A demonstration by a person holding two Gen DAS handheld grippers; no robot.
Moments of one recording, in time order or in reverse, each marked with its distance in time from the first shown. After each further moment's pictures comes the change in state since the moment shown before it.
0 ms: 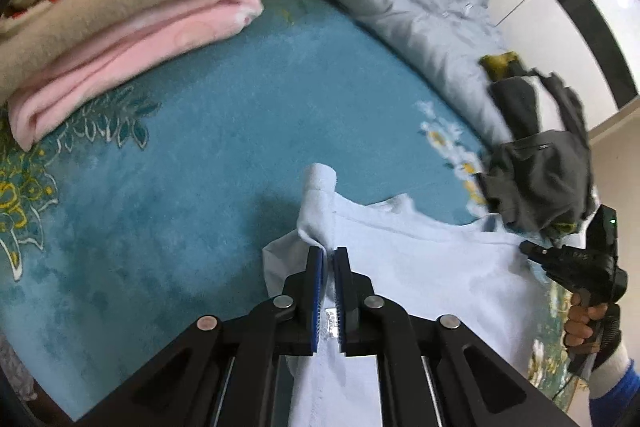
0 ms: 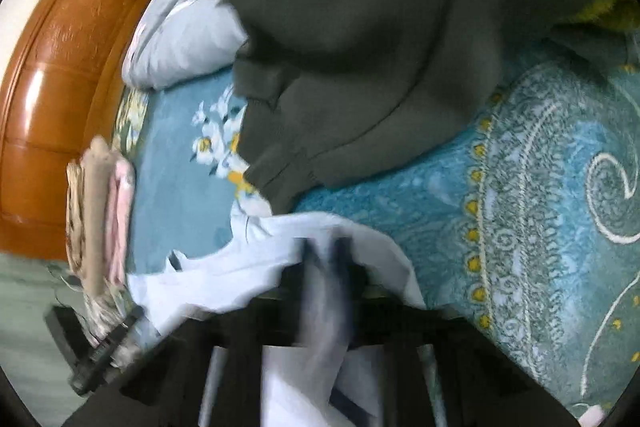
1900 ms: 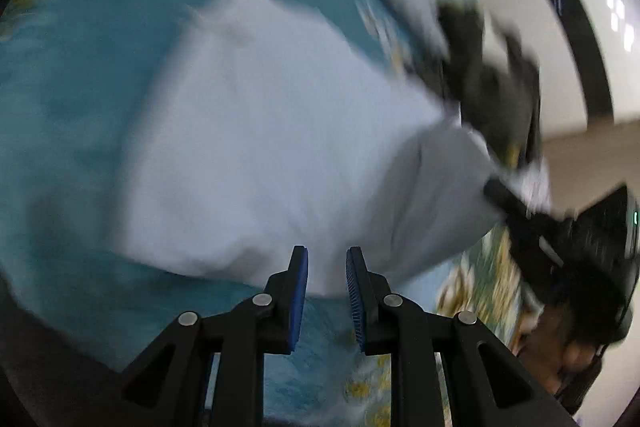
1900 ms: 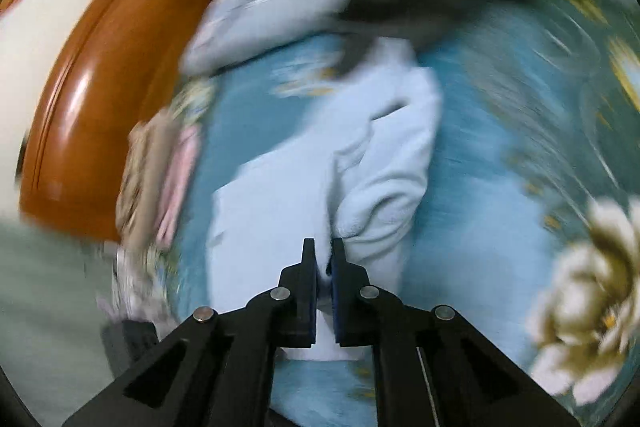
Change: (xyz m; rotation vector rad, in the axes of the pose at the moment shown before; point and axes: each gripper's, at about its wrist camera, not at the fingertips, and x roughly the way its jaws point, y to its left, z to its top) left arm -0.024 -0.019 -0.129 -0.249 0.127 -0.143; right arm -0.080 0.071 -0.140 -0.081 -0.102 0.140
